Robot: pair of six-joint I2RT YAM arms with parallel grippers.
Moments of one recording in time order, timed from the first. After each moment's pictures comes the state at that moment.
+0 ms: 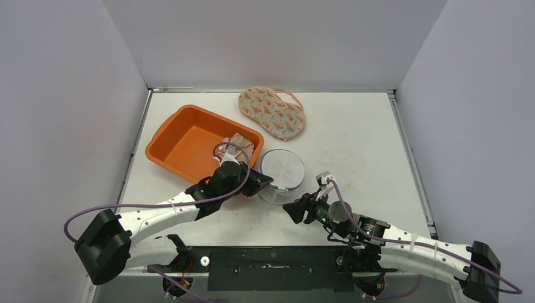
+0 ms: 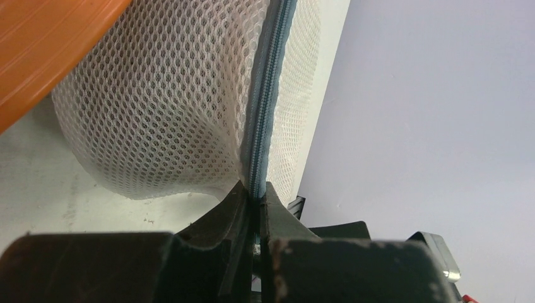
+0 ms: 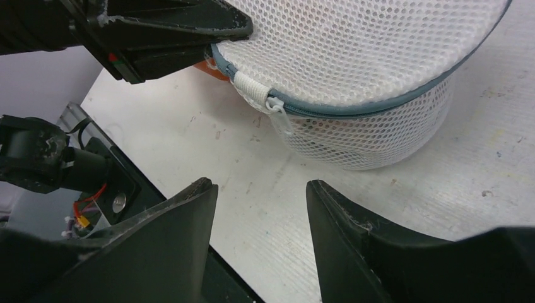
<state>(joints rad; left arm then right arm) -0.85 1.18 0.59 0.11 -0.07 -1.48 1.08 0.60 0.25 0.07 0.23 0.64</state>
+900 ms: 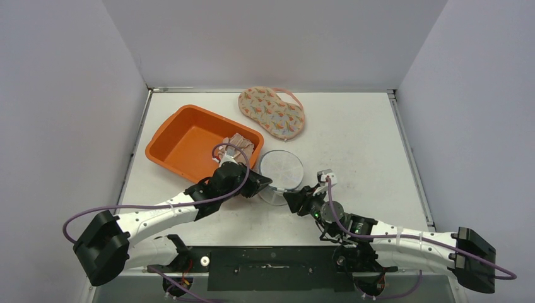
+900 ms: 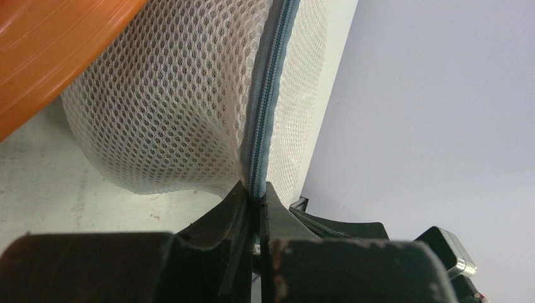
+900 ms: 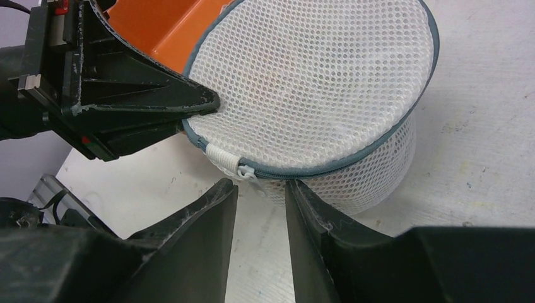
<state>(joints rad) -0.86 1.16 0.60 0.06 -0.08 -1.49 1.15 0.81 0.25 0.32 0.51 0.66</state>
